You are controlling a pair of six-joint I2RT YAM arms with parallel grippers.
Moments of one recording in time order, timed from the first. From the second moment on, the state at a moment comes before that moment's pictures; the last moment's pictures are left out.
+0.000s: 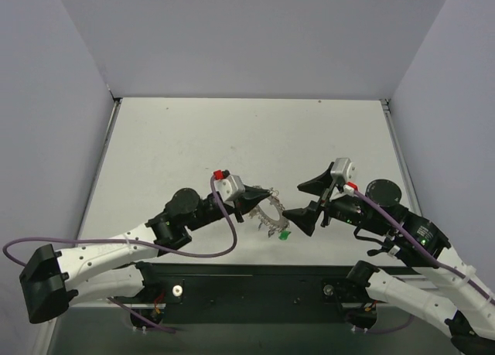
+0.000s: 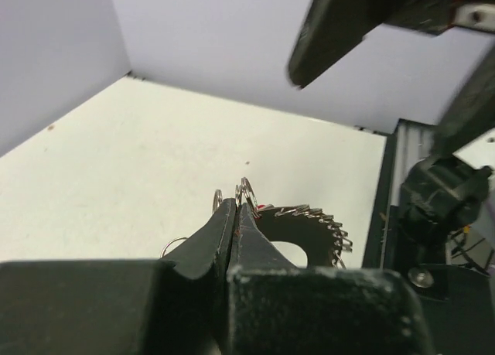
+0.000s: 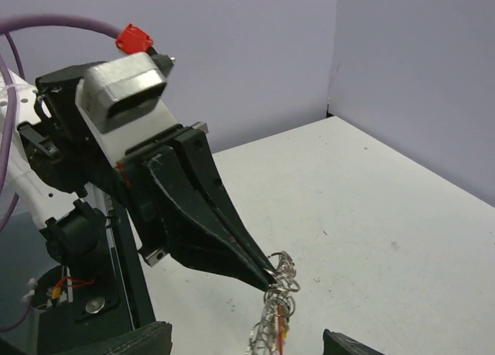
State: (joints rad) left arm -1.04 1.00 0.64 0.53 0.15 -0.04; right arm 0.84 0.67 0.99 -0.53 -0.21 0.01
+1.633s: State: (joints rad) left arm -0.82 1.73 0.69 0.80 -0.15 -0.20; right arm 0.82 0.64 0.94 -0.57 -0.11 0.08
